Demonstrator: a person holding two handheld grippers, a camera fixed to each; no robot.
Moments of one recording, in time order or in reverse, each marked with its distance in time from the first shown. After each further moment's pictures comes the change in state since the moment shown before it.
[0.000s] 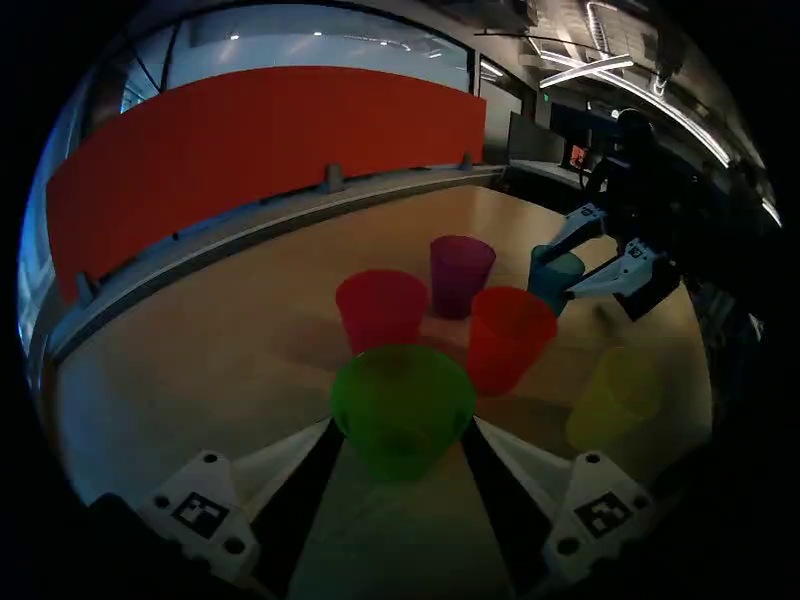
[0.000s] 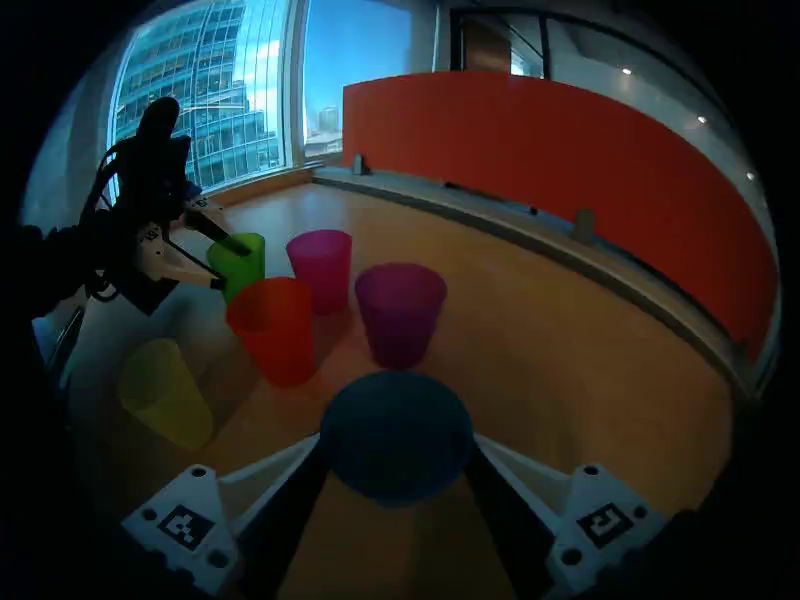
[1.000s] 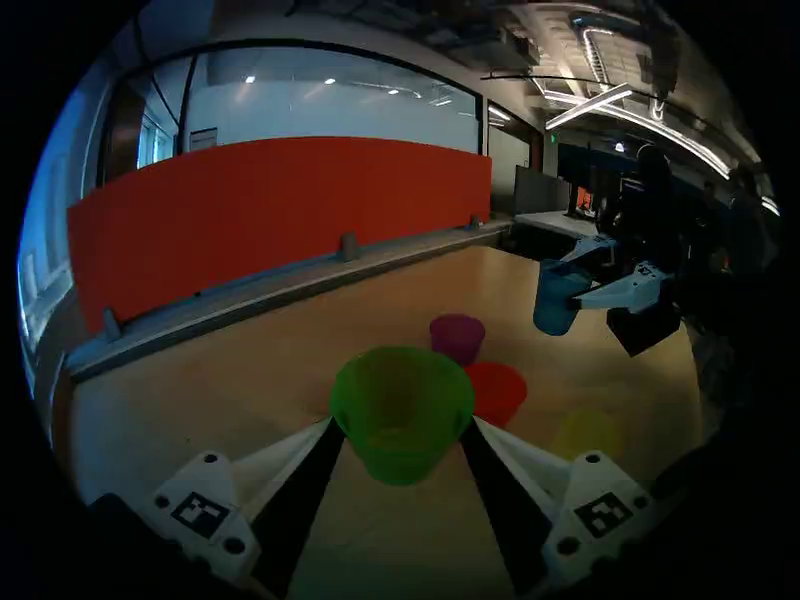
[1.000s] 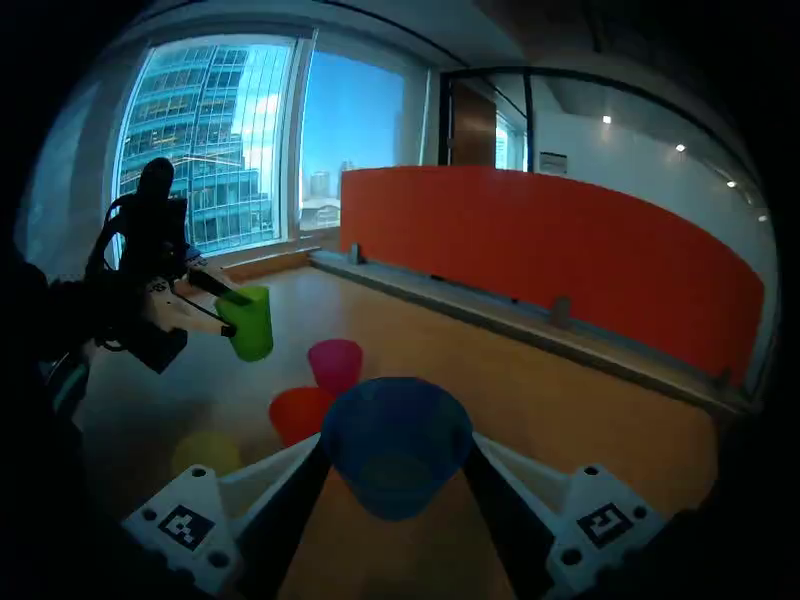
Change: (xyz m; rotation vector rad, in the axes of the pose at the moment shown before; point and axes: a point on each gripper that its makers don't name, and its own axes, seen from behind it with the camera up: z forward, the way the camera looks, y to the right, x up) left arm 0.062 0.001 -0.051 0.058 0.192 -0.001; right arm 0.091 -0.015 -0.053 -0.050 0.266 0.000
